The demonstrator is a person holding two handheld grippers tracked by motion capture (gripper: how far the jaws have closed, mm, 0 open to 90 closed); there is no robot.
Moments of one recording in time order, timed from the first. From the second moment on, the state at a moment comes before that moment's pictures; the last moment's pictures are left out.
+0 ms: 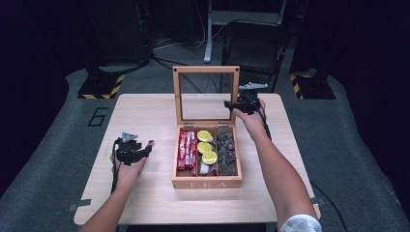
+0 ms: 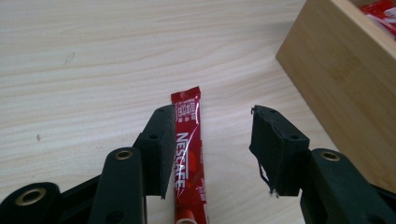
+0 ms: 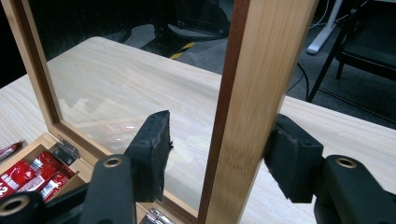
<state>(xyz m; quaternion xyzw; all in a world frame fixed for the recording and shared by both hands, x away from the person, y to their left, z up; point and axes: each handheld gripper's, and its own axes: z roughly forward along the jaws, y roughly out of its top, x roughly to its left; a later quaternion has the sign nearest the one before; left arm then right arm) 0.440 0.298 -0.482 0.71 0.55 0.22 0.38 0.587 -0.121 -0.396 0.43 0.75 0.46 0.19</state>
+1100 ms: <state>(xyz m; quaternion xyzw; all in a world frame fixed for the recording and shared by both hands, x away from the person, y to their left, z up) 0.447 0.275 -0.436 0.72 0.52 0.23 0.40 0.578 -0.128 -0.388 0.42 0.77 0.45 0.20</state>
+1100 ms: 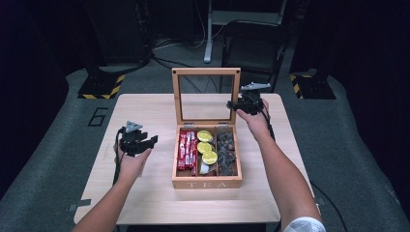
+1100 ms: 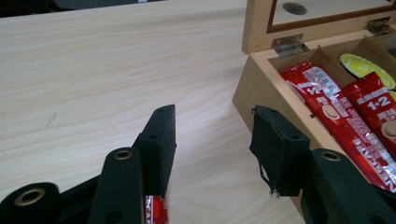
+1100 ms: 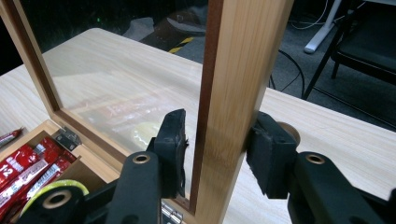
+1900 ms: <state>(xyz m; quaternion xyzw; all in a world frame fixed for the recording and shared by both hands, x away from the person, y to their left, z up) 0.469 0.245 -0.389 0.73 0.48 0.23 0.43 0.550 -0.131 -0.389 0.40 0.75 0.47 0.22</state>
